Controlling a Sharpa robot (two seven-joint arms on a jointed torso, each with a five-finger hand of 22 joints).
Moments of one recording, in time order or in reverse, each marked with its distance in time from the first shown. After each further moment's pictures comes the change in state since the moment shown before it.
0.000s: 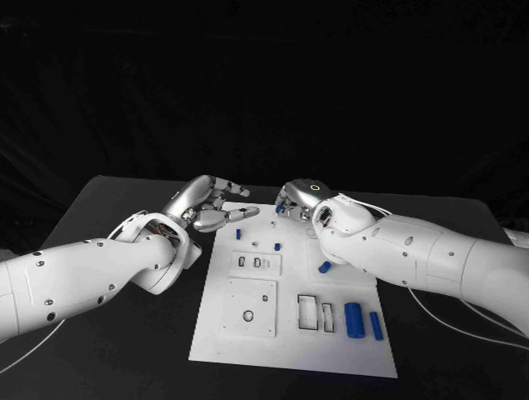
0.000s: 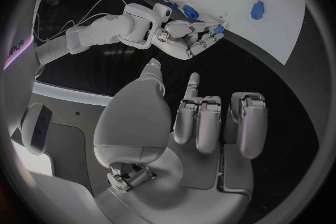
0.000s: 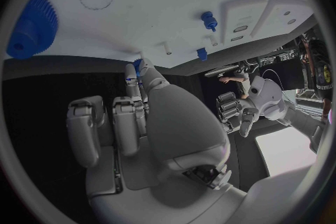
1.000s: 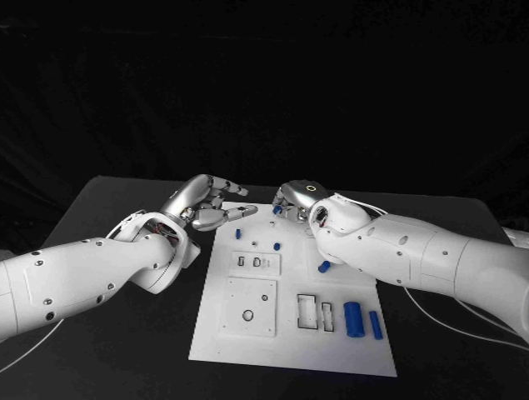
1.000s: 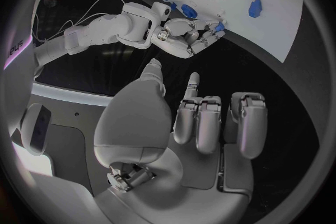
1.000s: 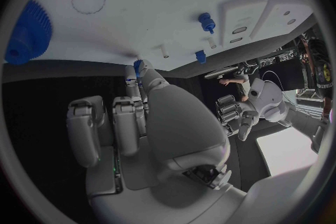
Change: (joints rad) left arm 0.000 -0.003 0.000 -0.002 -0.001 -0.004 -0.007; left_hand 0.004 0.004 0.000 0.000 0.000 0.004 -0.004 0.000 0.000 0.000 0.000 0.000 0.001 0.000 0.000 0.000 0.000 0.000 0.000 0.000 0.000 0.000; right arm -0.002 0.022 -0.001 -0.024 -0.001 0.026 -0.002; right_hand 0.000 0.000 0.023 0.017 0.000 -0.025 0.003 -0.005 -0.009 -0.035 0.007 -0.001 0.002 0.000 0.000 0.000 0.000 0.000 0.000 0.000 0.000 0.000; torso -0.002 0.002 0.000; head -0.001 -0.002
